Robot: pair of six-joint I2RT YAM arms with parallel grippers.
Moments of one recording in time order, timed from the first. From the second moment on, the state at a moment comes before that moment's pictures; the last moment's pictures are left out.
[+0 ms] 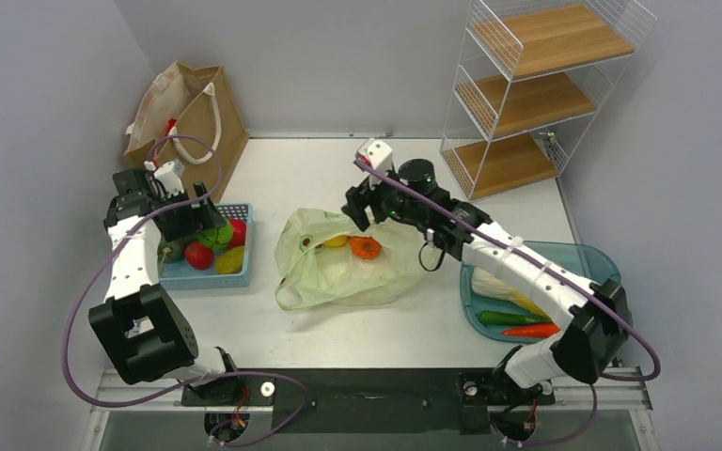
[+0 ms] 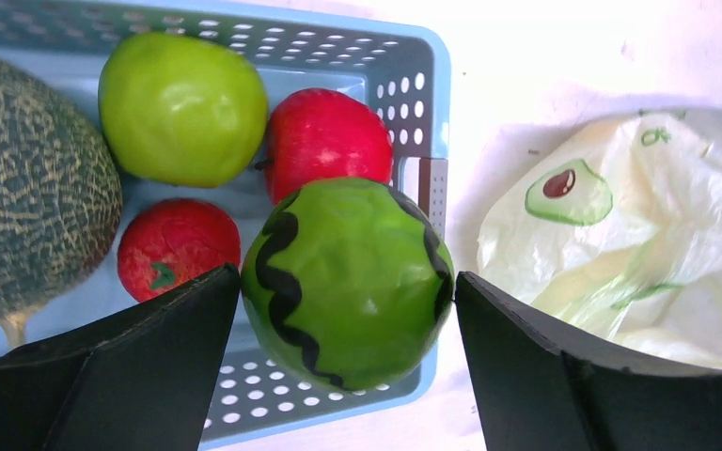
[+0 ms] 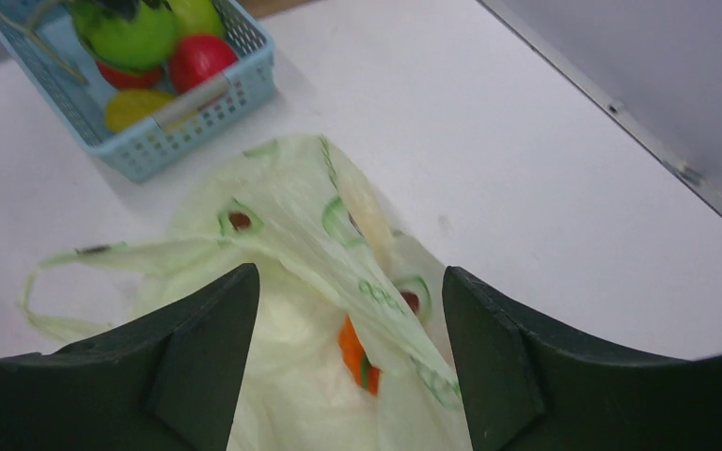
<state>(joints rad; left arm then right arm) 0.40 1.43 1.17 -0.71 0.49 0.10 0.71 1.39 1.26 -0.24 -0.15 -0.12</state>
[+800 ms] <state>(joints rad) 0.30 1.05 1.10 -0.64 0.77 0.20 0.74 1.58 1.42 -0.07 -0.17 0.02</state>
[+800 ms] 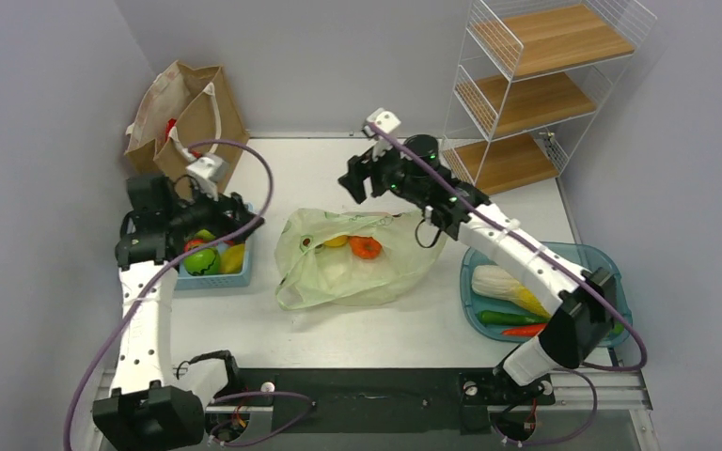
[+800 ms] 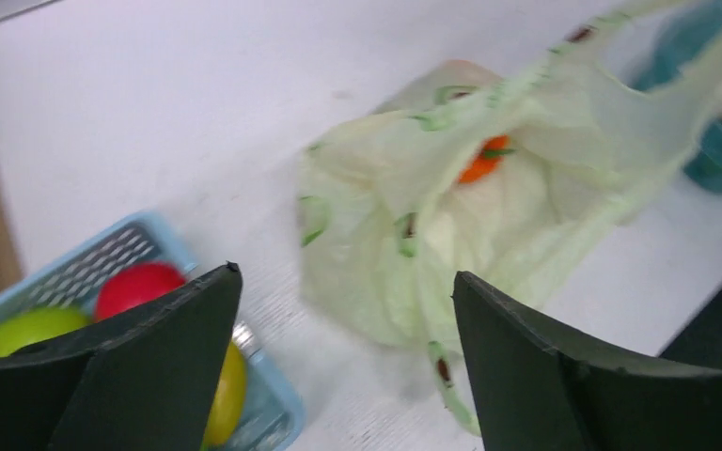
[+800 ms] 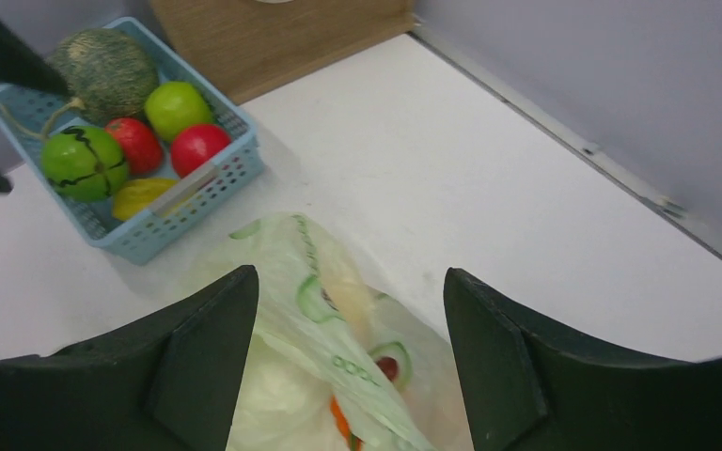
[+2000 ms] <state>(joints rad) -0.64 1.67 1.00 -0.14 0.66 1.10 0.18 1.29 1.22 -0.64 -0.35 -0.07</state>
